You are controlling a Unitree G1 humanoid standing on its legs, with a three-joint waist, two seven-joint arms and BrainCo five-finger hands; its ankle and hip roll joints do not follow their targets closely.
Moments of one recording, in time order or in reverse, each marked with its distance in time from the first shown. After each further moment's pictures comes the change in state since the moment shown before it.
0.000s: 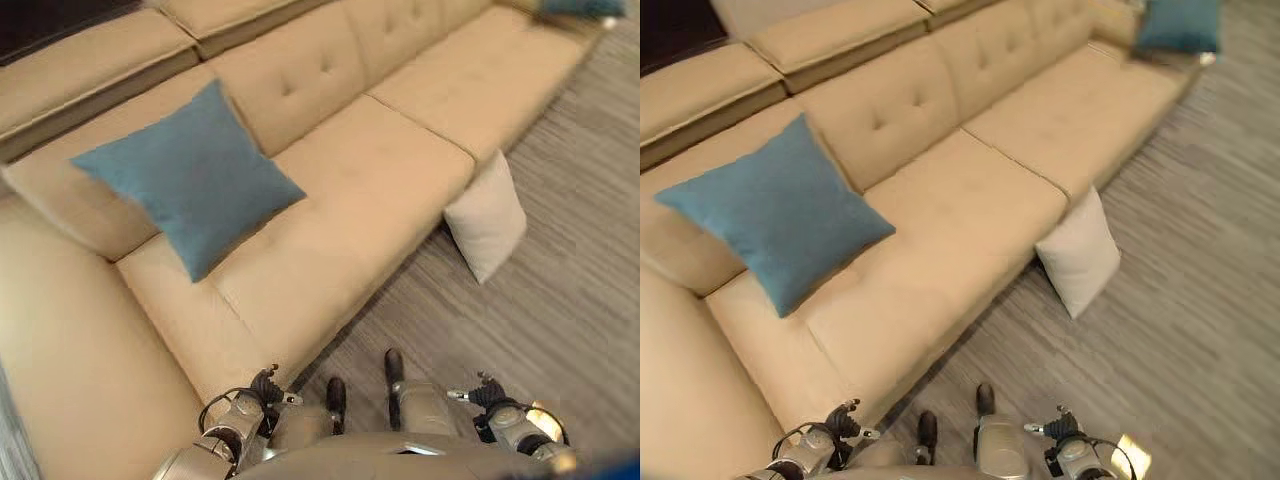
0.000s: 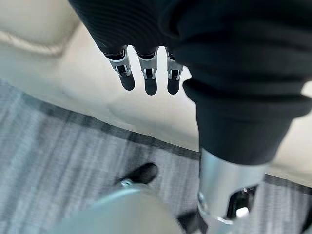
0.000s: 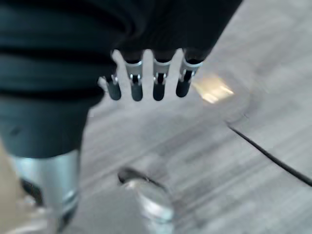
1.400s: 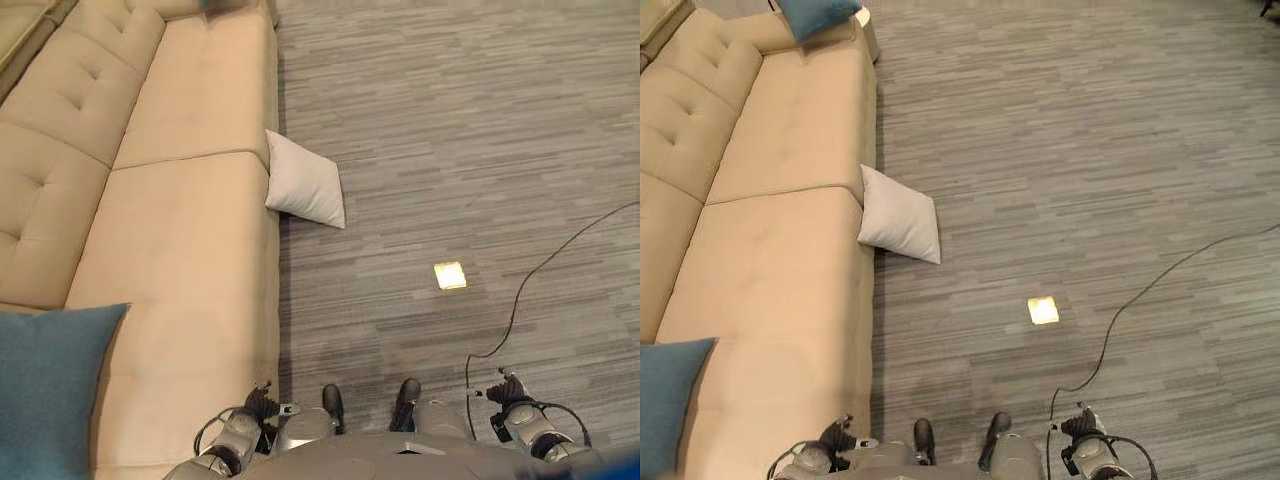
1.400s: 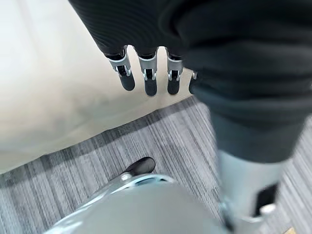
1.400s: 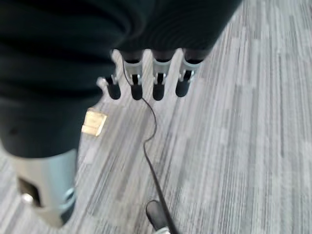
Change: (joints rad) left arm 0.056 -0.025 -0.034 0.006 -0.029 0.005 0.020; right arm 0.018 -0.044 0.021 -0.036 -0.039 -0.022 -0.036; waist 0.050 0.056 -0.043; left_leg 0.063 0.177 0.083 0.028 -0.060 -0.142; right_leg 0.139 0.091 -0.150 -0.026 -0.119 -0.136
